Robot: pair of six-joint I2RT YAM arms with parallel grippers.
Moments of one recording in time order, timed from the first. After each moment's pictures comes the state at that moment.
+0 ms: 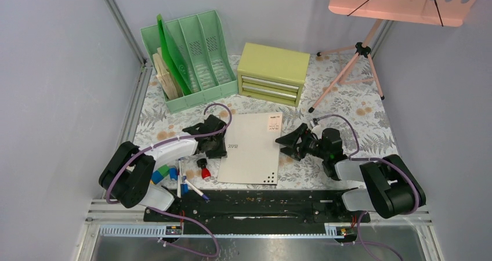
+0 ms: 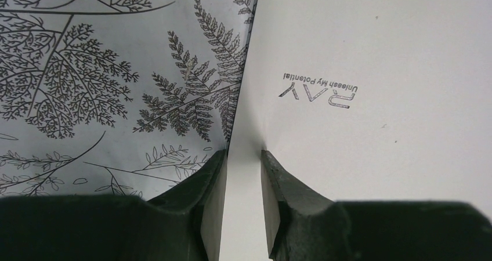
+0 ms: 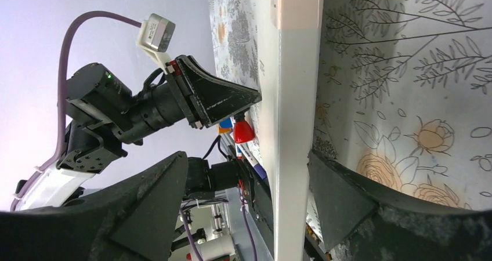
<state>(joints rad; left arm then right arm) -0.61 1.45 0.70 -0.40 0.00 -0.73 0.31 1.36 0.18 0.81 -0.66 1.25</state>
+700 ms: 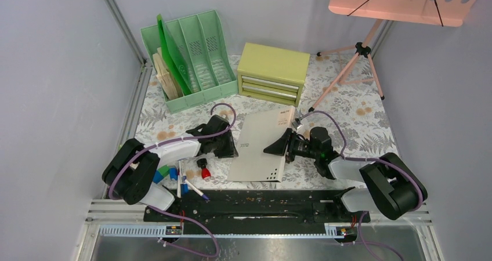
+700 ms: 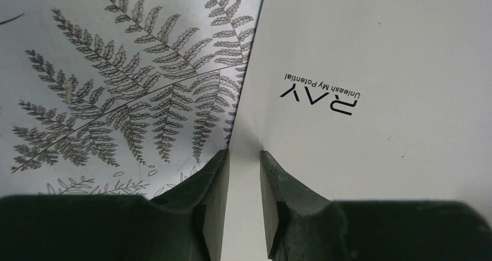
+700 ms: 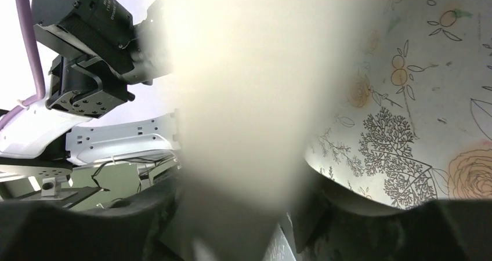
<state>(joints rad) -0.64 1.48 0.68 -0.23 0.13 -0.79 0.49 1.35 0.25 0.79 -0.71 1.23</state>
